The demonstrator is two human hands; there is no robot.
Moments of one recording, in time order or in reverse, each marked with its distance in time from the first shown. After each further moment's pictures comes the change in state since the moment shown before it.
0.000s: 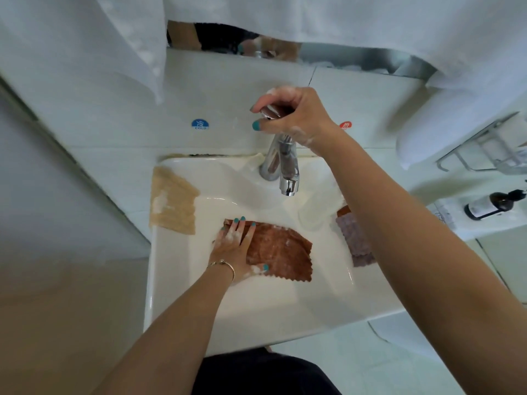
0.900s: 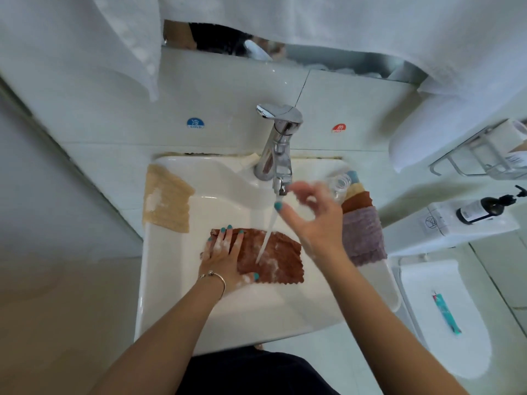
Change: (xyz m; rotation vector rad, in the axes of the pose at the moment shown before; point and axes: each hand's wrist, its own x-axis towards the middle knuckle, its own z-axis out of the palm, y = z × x) left_hand -0.025 0.006 0.007 -0.086 -0.062 -0.099; right_hand -0.149 0.038 0.051 -0.069 0.481 0.090
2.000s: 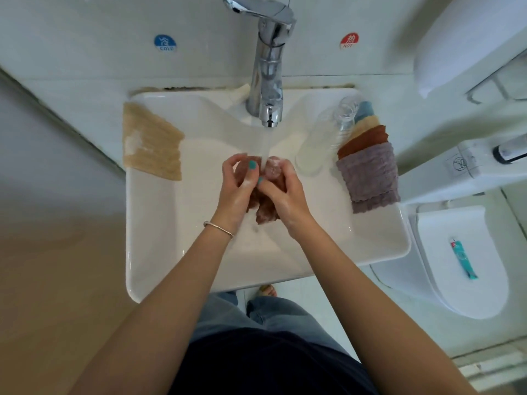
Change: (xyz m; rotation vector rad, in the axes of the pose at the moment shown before) left_hand -0.023 0.068 -0.052 -1.587 0.413 -0.017; right_hand -0.044 0.062 0.028 0.435 -0.237 0.549
